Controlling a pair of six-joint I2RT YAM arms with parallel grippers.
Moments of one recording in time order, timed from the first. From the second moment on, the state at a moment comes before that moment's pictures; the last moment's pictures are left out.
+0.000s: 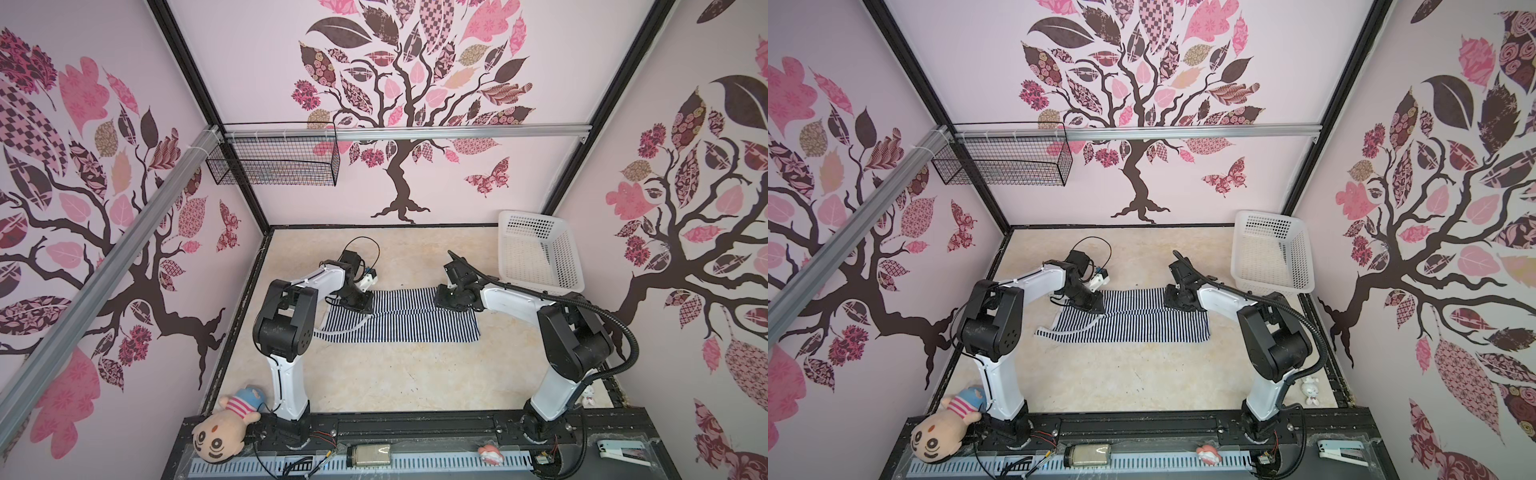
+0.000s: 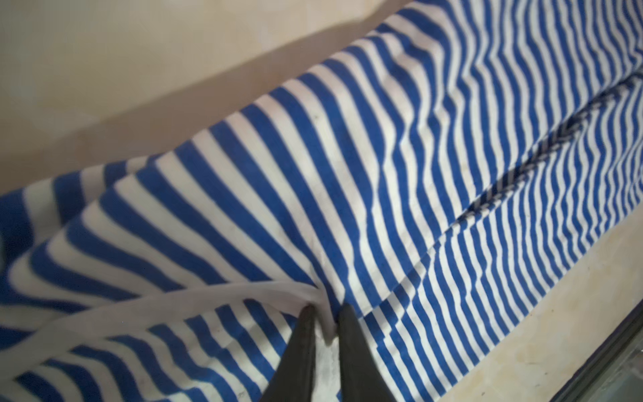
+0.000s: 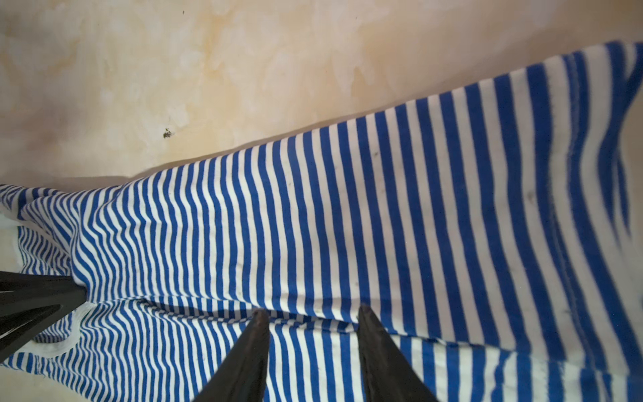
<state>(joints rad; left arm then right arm) -0.29 1.96 1.31 -0.77 0.36 0.16 0.47 1.75 1.07 -0.34 -0.08 0.65</state>
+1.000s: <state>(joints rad) -0.08 2.07 1.50 -0.77 0.27 0.17 0.32 1.86 1.20 -0.37 -0.06 0.58</state>
